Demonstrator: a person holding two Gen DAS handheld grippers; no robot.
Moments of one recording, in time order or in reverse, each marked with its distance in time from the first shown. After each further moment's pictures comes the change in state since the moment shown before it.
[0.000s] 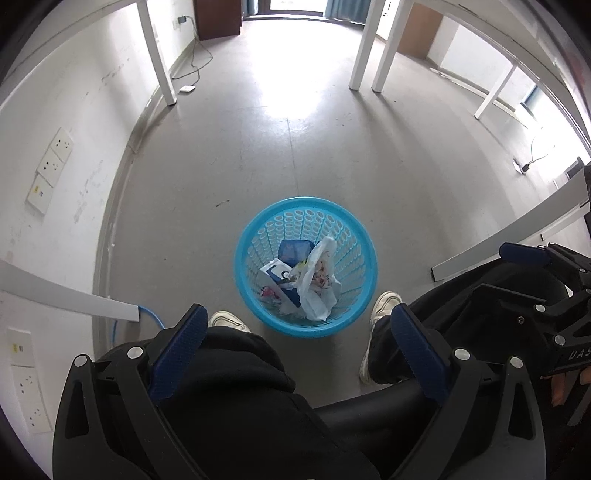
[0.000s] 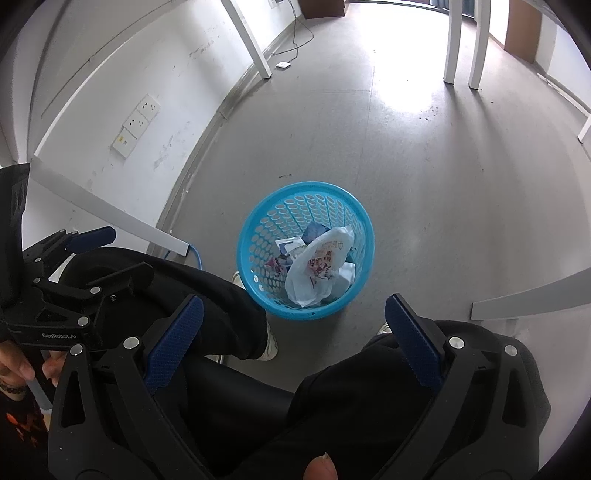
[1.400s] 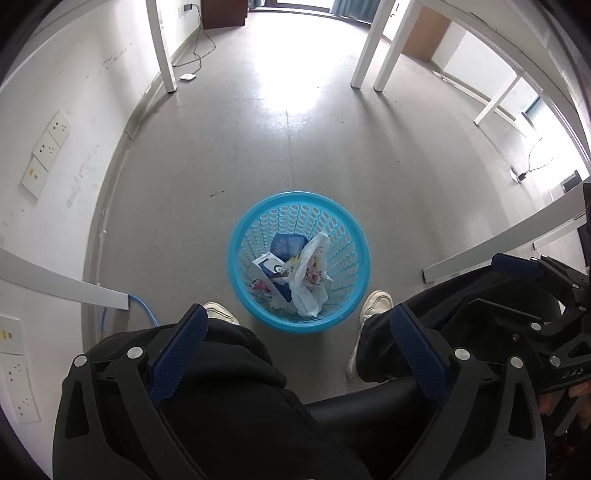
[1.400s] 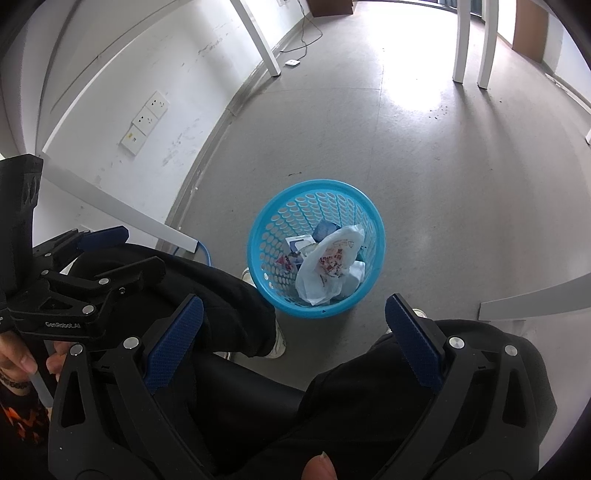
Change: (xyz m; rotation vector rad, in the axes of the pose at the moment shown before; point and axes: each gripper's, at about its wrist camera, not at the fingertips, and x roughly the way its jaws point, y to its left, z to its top) left arm 0.004 0.006 -0.001 -0.040 0.023 -0.031; right arm -0.002 0.007 -0.001 -0.008 0.008 0.035
